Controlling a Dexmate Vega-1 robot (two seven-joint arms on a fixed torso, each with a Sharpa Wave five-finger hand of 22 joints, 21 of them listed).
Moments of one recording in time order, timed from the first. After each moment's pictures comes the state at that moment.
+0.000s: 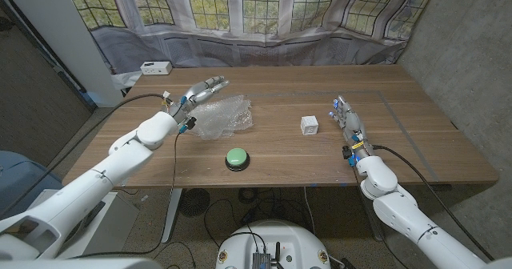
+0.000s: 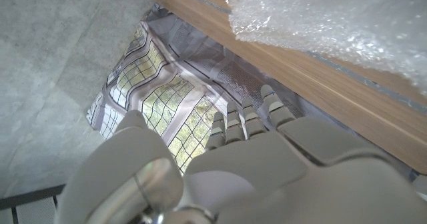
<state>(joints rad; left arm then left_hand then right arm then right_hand) 0.87 0.76 0.39 -1.54 -0.24 -0.27 0.00 0.40 0.03 0.12 0.07 0.18 0.07 0.05 0.19 0.18 0.12 0.07 0.22 0.28 0.10 0.09 0.20 0.19 0.06 0.15 0.30 0.18 -1.16 -0.54 -0.33 -1.58 0.50 0.41 -0.20 0.20 0.06 0.23 -0.13 0.18 0.17 0.09 0.20 0.19 0.12 0.14 0.21 0.20 0.00 0.12 0.21 0.21 0.19 0.04 0.20 0.17</state>
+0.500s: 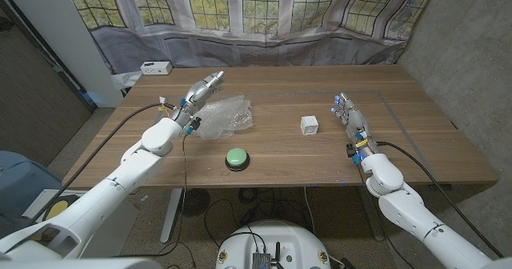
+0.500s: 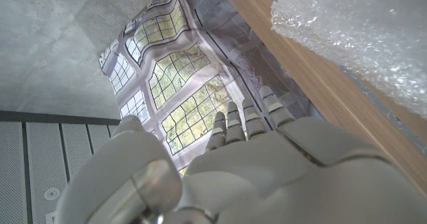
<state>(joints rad) 0.91 0.67 0.36 -1.48 -0.42 -0.39 -0.01 0.37 0.01 0.10 0.08 0.19 0.09 0.05 0.19 0.18 0.13 0.07 0.22 0.26 0.11 0.09 0.20 0.18 0.08 0.13 0.29 0.18 -1.15 -0.57 -0.32 -1.56 0.50 0.45 -0.15 0.19 0.05 0.22 -0.13 0.18 0.15 0.08 0.19 0.19 0.09 0.14 0.19 0.20 -0.01 0.10 0.20 0.21 0.19 0.02 0.20 0.17</state>
